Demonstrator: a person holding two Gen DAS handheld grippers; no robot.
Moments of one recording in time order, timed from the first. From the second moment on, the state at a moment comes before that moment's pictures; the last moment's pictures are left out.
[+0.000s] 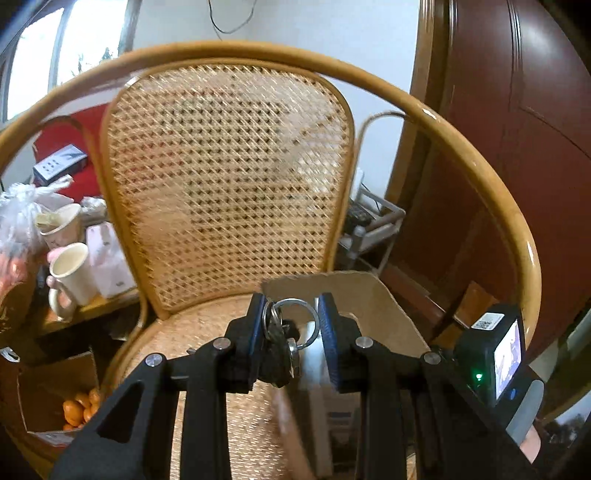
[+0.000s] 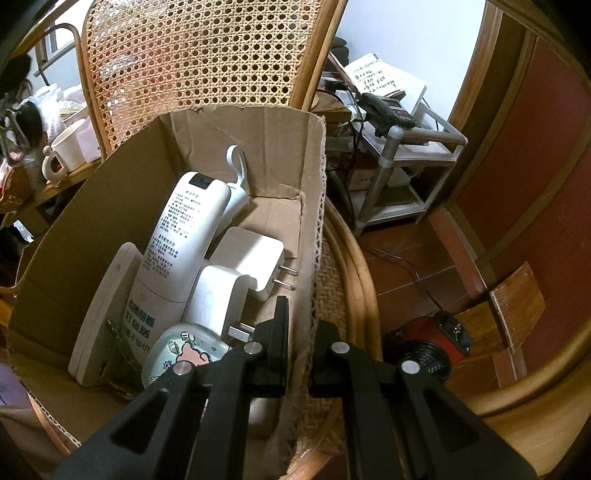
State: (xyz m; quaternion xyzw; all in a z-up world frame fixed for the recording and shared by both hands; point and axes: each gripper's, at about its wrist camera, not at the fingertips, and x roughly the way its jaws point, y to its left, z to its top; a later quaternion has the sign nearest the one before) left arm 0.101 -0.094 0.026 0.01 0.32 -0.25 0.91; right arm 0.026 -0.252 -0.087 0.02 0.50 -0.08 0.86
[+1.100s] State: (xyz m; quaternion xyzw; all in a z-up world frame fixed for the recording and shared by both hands) left arm 0.059 -0.074 0.006 0.06 0.32 -0.18 0.93; right arm 0.024 -0.250 -0.085 0.02 0.50 -0.06 0.86
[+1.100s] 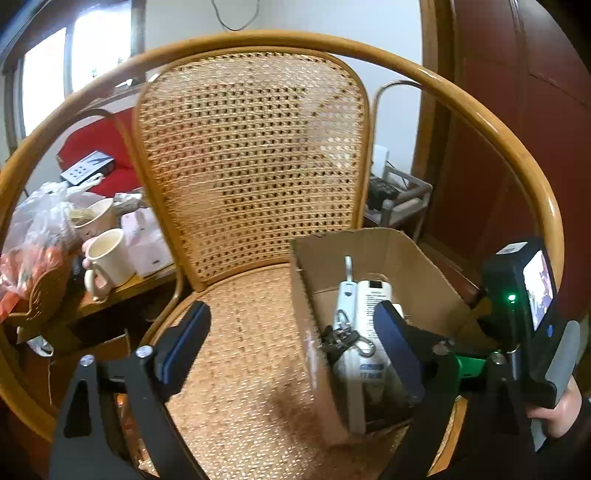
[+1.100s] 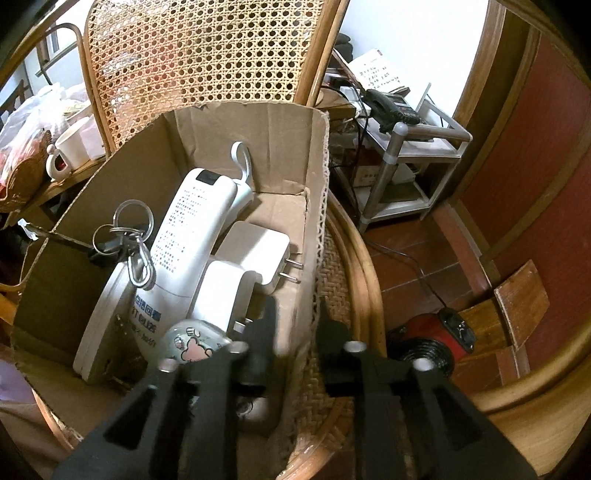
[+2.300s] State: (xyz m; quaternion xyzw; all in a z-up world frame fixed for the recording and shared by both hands) left arm 0.005 0.003 0.010 0.08 0.28 -0.10 0.95; right arm -0.093 -0.211 0.017 0.01 0.31 -0.04 0.95
